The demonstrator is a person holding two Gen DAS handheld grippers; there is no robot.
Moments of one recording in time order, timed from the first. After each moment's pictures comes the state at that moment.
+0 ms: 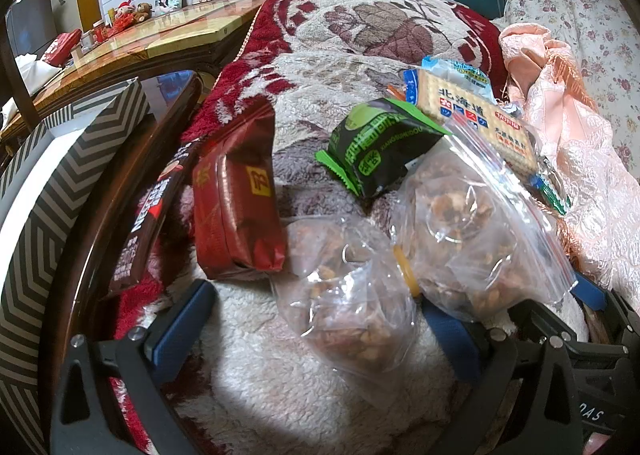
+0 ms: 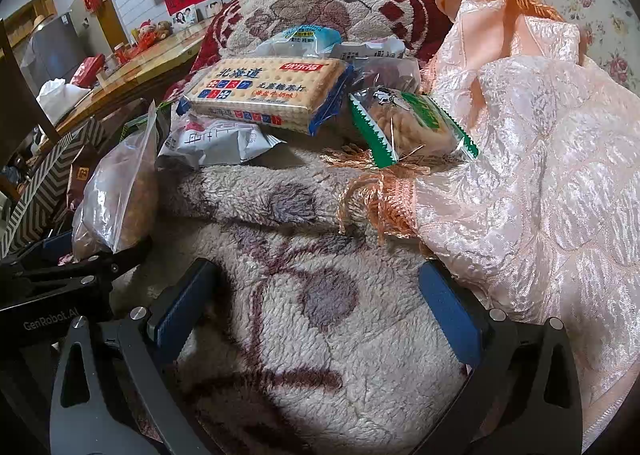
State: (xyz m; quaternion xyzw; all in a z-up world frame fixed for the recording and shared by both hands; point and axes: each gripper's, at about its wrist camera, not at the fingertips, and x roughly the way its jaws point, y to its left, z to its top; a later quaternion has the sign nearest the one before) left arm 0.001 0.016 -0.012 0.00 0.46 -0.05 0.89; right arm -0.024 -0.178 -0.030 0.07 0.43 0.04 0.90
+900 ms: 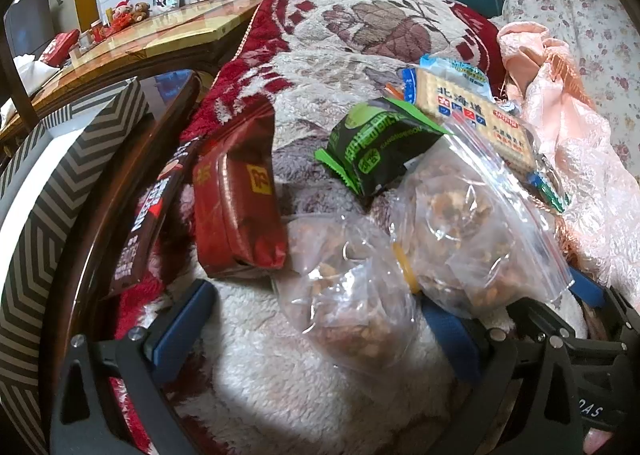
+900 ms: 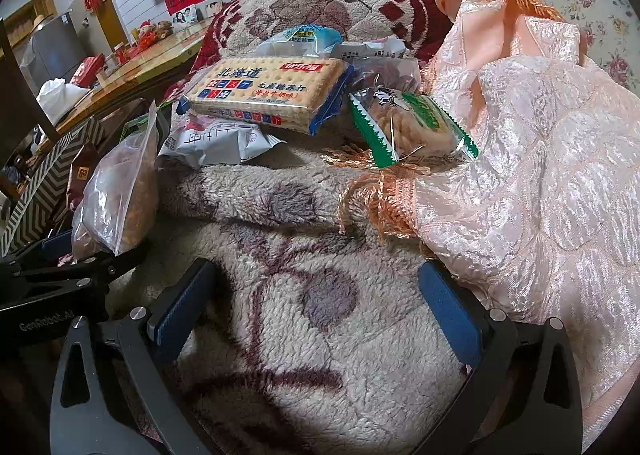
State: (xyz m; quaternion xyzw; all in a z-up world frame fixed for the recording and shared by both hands) left arm 0.003 0.013 -0.010 0.00 0.46 -0.05 0.88; right arm -0.024 -0.178 -0.030 0.07 0.43 0.04 0.90
